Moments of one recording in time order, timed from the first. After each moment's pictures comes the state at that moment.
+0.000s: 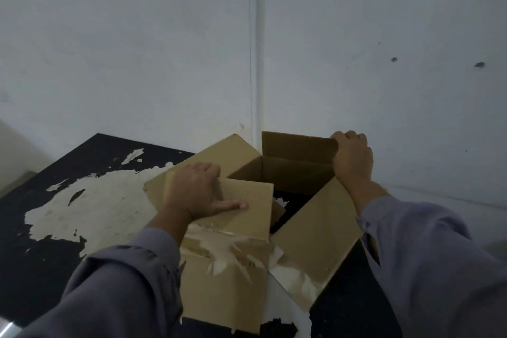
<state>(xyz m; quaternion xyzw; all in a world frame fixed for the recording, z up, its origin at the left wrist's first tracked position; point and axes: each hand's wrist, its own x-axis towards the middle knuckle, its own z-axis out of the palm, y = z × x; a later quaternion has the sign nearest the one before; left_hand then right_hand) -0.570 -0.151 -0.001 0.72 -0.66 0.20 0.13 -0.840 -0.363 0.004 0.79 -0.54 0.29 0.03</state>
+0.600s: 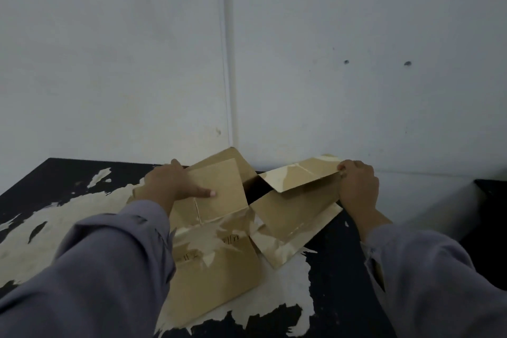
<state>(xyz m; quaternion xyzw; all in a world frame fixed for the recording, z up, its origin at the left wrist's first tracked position) -0.526 -0.173 0.034 0.87 -0.47 -0.12 -0.04 -0.901 -0.284 -0.029 0.68 -0.67 0.29 0.01</state>
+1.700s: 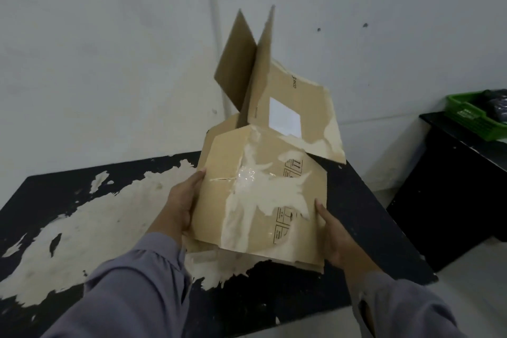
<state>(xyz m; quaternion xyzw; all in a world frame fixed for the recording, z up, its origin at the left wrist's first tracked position) -0.478 -0.067 -0.015 0.65 -0.26 -0.55 0.45 -0.796 -0.033 -0.106 0.19 -0.56 0.40 -0.70</state>
